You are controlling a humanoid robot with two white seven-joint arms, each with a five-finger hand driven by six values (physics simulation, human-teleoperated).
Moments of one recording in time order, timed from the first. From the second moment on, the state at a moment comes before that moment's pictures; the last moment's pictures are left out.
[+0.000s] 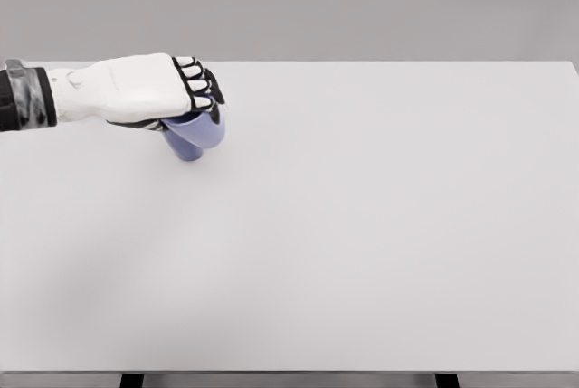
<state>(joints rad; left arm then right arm) -0.74 0.81 -0.55 -1.72 -0.47 -0.61 -0.61 0.02 0.00 0.17 0.05 -0.03 -0.21 -0.35</state>
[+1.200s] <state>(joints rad) -0.80 0.94 -0.55 -1.62 -0.32 -0.61 -0.61 0.02 0.00 0.17 0.05 -0.03 -0.21 -0.35</state>
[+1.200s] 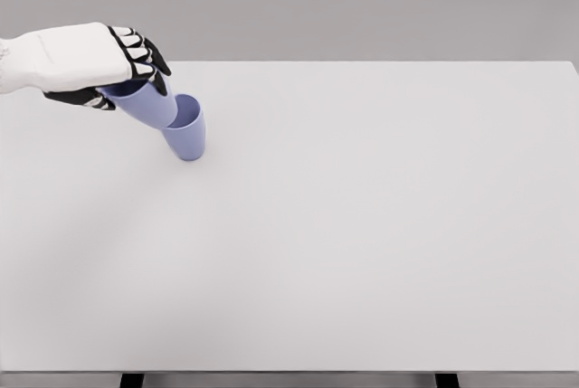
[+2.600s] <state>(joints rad) -0.88 0.82 -0.64 -1.46 -0.32 -0.61 -0.61 0.02 0.00 0.17 0.05 -0.03 -0.21 -0.35</state>
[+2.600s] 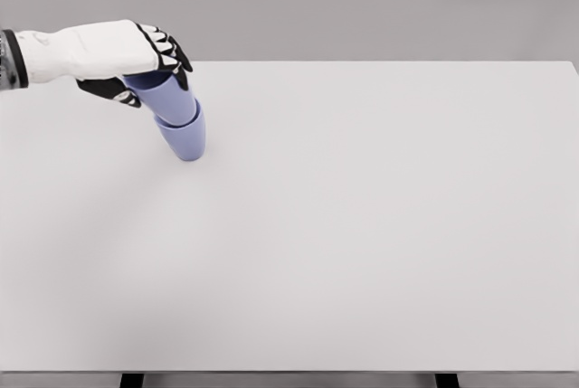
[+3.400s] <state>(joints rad) -0.89 0.79 -0.65 -1.43 -0.34 -0.61 -0.61 0.02 0.00 0.17 0.05 -0.03 -0.21 -0.35</state>
